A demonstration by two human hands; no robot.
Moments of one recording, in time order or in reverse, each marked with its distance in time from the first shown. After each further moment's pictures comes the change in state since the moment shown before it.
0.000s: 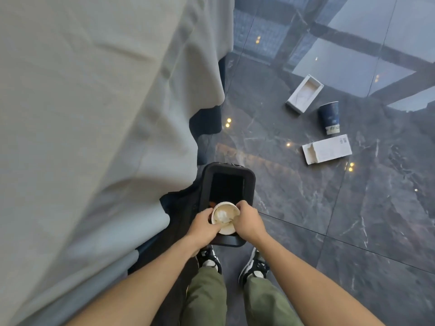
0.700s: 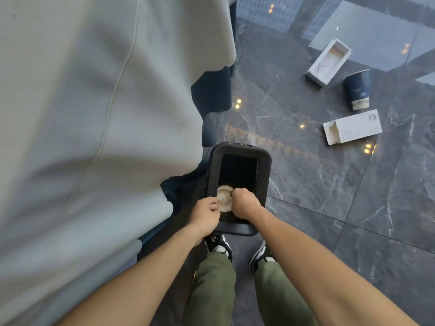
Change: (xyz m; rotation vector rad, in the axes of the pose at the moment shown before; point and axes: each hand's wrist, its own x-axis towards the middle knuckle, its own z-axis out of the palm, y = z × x) left_hand 0.040 -0.039 0.006 0.014 0.089 -0.072; right_hand 0.067 -0.004 0.049 -0.466 -0.210 -0.118
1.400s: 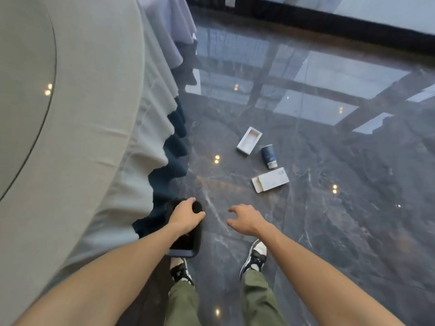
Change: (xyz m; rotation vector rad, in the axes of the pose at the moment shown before) left_hand -0.251 0.272 0.001 0.356 0.114 0.275; right_hand -0.308 0.150 -0.235 0.077 0.201 -0.080
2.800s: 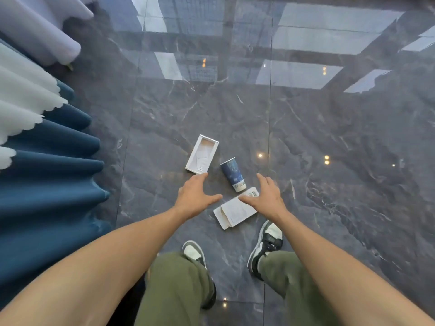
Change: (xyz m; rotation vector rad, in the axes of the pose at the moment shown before) left_hand 0.426 0.278 0.185 0.193 -0.041 0.217; right_hand 0.339 0.354 -0.146 0.512 0.289 0.308
